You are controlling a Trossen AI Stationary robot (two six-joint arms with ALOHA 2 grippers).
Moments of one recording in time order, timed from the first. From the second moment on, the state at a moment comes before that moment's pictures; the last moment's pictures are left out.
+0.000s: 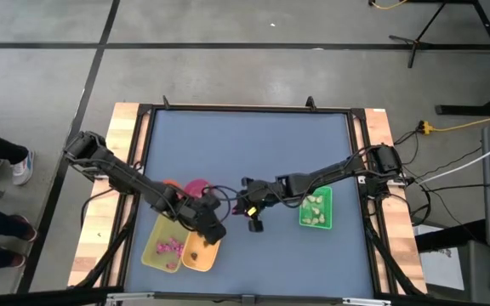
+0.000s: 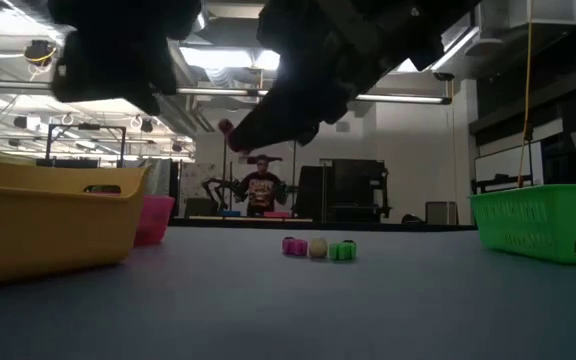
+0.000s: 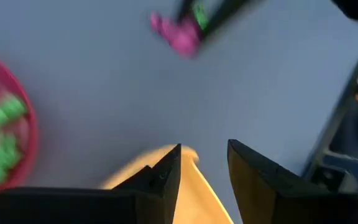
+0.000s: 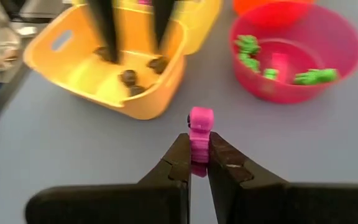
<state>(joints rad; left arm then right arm) -0.46 1.53 1.02 -0.46 -0.21 -1.23 0.18 1.90 1.18 0.08 -0.10 0.07</state>
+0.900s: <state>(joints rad) -0.41 1.59 1.02 -0.28 -0.28 -0.75 0.18 1.90 1.19 0.08 -0.25 0.07</state>
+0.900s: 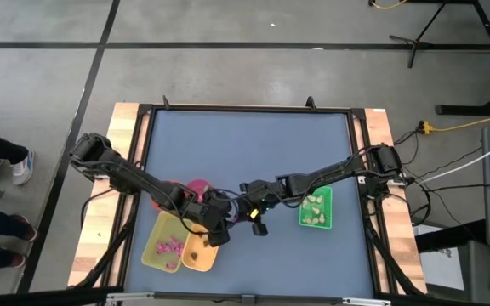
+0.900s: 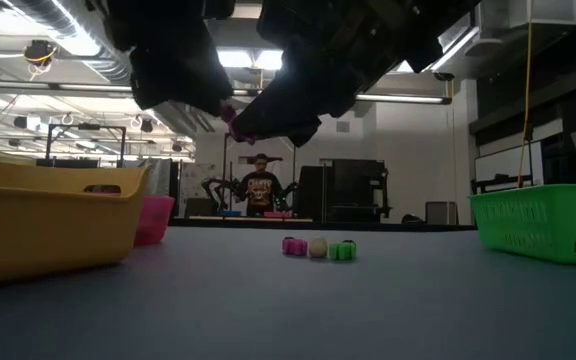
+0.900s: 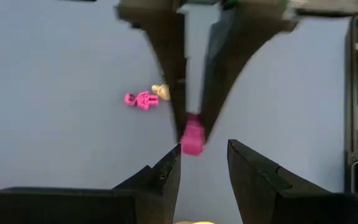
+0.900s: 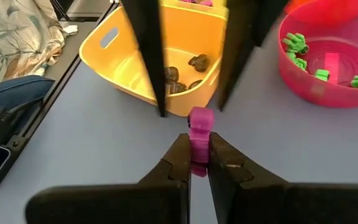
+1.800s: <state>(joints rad) -0.41 1.59 1.02 -0.28 -0.28 -0.64 0.18 1.90 1.19 0.13 -0.31 0.07</state>
